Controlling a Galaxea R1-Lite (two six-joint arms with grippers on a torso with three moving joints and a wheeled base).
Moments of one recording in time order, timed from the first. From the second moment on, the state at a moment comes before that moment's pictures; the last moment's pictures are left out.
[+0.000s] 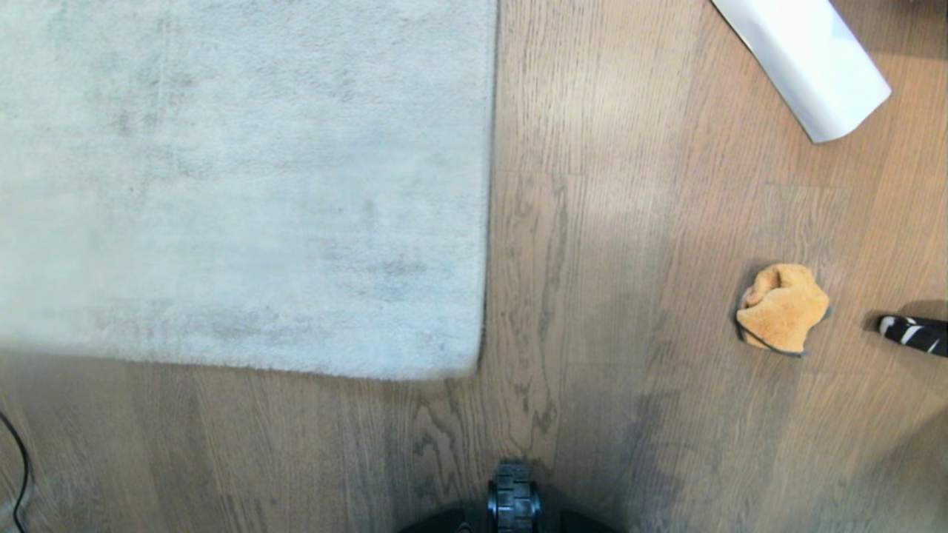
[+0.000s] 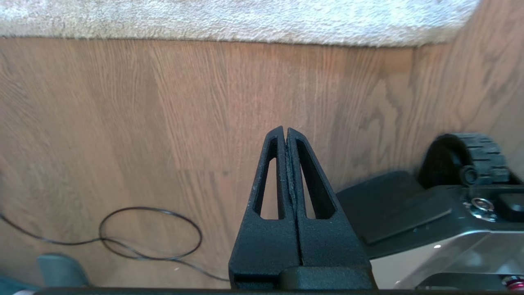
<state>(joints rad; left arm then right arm) -0.02 0.21 0.00 -0.01 0.02 0.00 -0.01 0.00 0.00 -0.05 0.01 -0.05</state>
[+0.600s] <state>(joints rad) 0.00 0.01 0.00 0.00 0.02 -0.01 -0.01 0.00 0.00 -0.05 0.01 -0.05</state>
